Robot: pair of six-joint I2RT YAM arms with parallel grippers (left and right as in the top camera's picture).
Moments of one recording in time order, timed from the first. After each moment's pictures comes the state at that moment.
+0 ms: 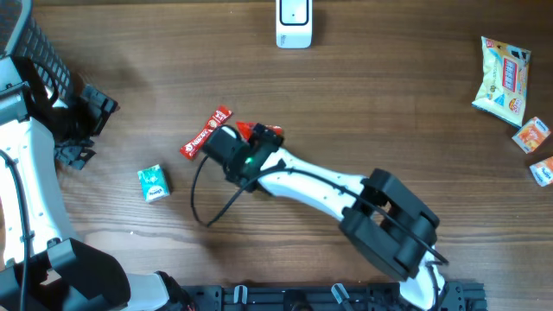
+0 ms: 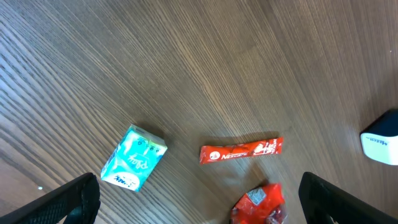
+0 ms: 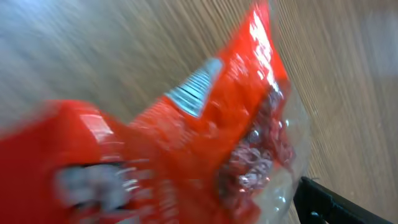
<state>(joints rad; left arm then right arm) 0.45 1.59 1.46 -1.15 0.23 -0.57 0.94 2.07 1.44 -0.60 0.43 -0.16</state>
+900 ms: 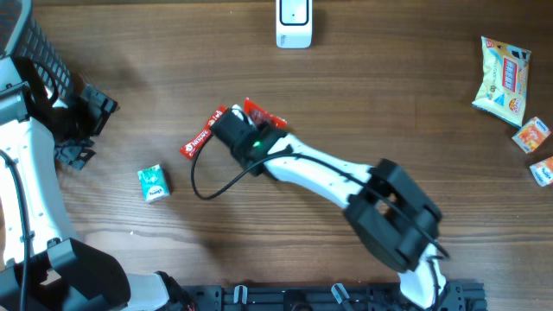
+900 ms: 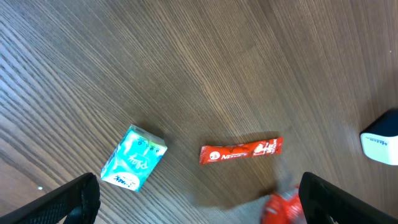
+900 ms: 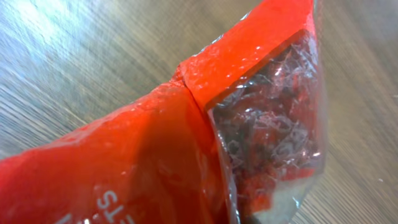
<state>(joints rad) 0.45 1.59 1.46 -1.15 0.23 -0.57 0.88 2.07 1.48 -0.59 0.36 0.04</state>
